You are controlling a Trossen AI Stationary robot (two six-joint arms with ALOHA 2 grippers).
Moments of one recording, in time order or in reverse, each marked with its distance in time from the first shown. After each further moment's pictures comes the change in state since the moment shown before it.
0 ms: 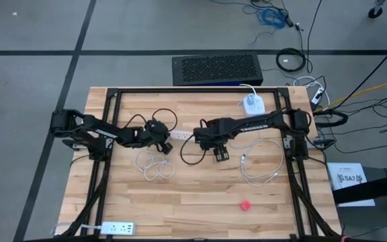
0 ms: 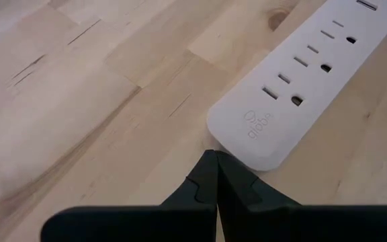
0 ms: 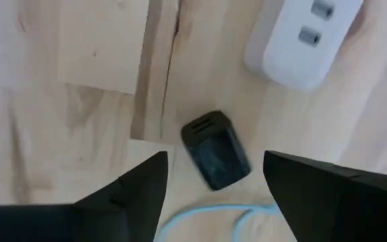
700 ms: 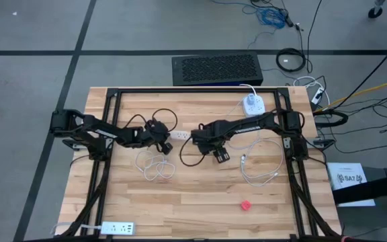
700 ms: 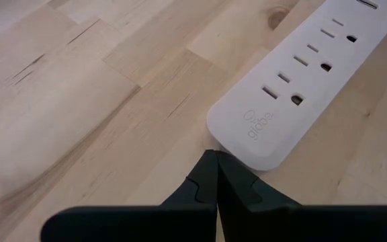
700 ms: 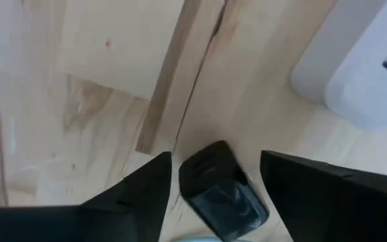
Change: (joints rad) left arm -0.001 0.000 0.000 -0.005 0.000 0.000; right arm -0.013 0.079 0.000 0.042 -0.043 -0.185
